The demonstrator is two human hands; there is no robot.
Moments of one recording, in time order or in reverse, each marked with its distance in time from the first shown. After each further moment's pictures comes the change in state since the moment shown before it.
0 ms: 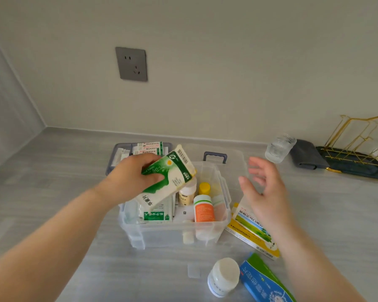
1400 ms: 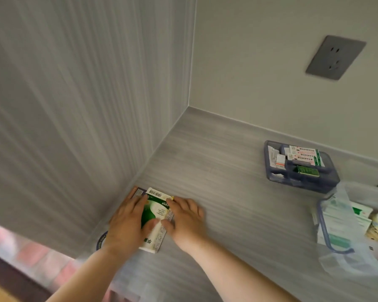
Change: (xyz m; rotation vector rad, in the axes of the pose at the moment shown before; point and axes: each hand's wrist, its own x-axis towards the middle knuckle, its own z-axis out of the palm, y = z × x) left_hand -0.211 -0.335 -0.161 0.320 0.186 -0.551; right_hand -0.151 -0.146 0.474 -0.437 -0.946 -0.196
